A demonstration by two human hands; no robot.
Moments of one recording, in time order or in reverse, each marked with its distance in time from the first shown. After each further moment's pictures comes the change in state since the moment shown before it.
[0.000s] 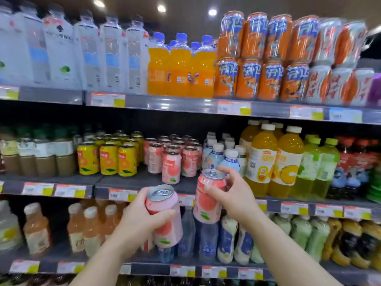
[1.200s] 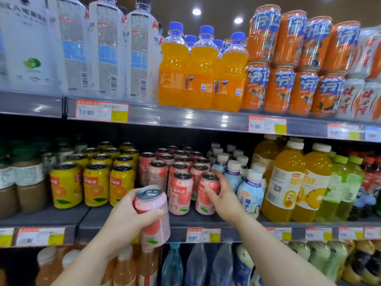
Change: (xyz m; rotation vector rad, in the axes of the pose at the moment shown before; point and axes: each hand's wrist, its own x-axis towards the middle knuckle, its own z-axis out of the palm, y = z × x) left_hand 0.140 -0.025 -0.074 0.017 -0.056 -0.010; right_hand 0.144 0.051 0.077 -0.212 0.052 0.058
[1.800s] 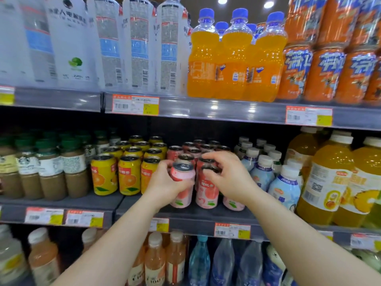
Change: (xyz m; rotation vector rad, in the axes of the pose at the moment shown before) left_hand 0.057 0.010 0.005 0.173 0.156 0.016; right_hand 0.005 -0.085 0.024 -0.380 -0.018 -0.488
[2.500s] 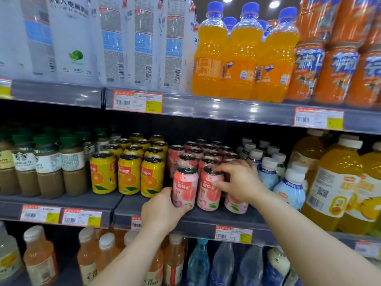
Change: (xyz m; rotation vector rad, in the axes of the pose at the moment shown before) left_hand -0.011 -0.059 0.024 0.553 0.108 0.002; right_hand 0.008 0.036 0.003 -0.301 -0.146 0.127
